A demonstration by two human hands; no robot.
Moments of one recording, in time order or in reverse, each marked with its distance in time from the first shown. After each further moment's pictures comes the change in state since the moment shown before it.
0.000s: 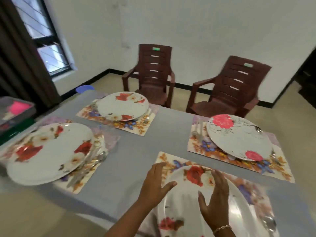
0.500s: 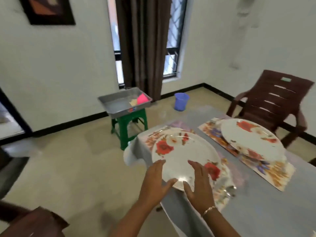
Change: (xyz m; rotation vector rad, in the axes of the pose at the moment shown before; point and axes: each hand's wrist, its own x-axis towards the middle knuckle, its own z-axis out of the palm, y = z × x) left_hand -0.131 -0.249 -0.301 0.040 0.584 -0.330; right_hand -0.013 -0.366 0.301 0.332 -0.530 -0.523
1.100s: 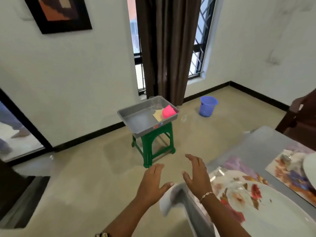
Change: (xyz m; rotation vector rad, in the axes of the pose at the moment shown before) left_hand 0.231 -0.188 -0.146 0.250 -0.105 -0.076; right_hand 0.269 -0.055 0.220 0.061 -0.216 0.121
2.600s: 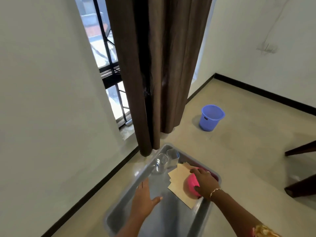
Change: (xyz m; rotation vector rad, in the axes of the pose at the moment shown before) left_hand 0.685 -0.325 -0.125 -0.166 -0.340 -0.176; right_hand 0.674 0.051 0.222 -0.450 -0.482 0.464
